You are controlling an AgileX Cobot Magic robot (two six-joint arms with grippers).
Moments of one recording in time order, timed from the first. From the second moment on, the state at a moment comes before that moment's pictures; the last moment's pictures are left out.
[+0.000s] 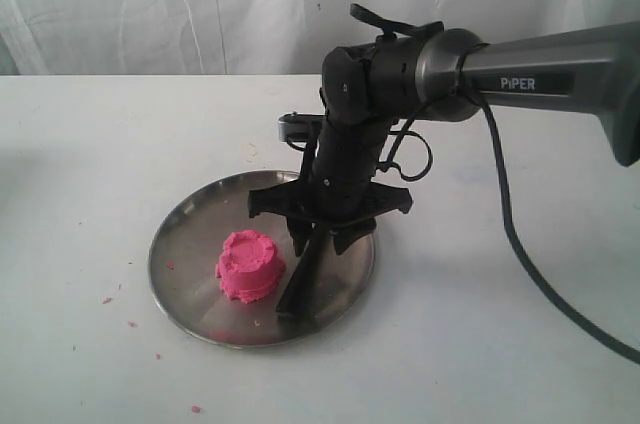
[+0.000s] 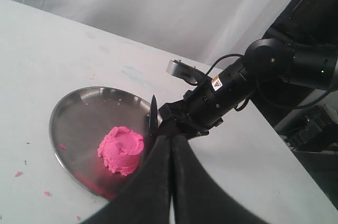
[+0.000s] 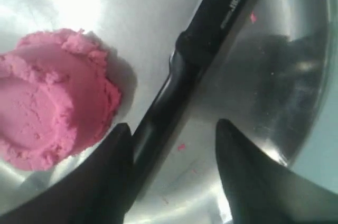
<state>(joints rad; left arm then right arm) -0.11 0.00 -0.29 -0.60 0.57 0.01 0.62 2.09 -1.54 0.15 0.90 0.35</state>
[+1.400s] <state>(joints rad) -0.11 0.00 -0.29 -0.60 0.40 0.08 0.67 1.97 -1.57 -0.30 0.98 0.16</state>
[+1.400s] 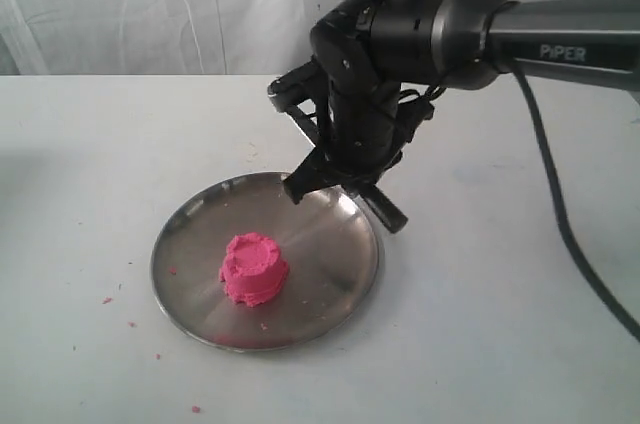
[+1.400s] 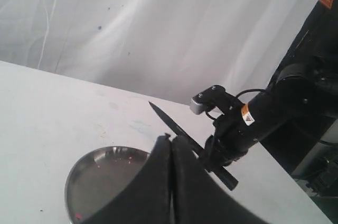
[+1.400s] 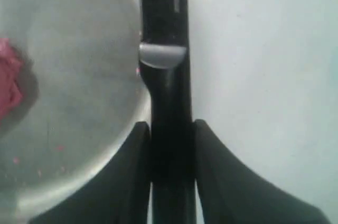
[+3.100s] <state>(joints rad) -0.25 1.05 -0.96 -0.63 1.19 0.95 1.29 1.40 -1.16 -0.79 1.03 -0.37</state>
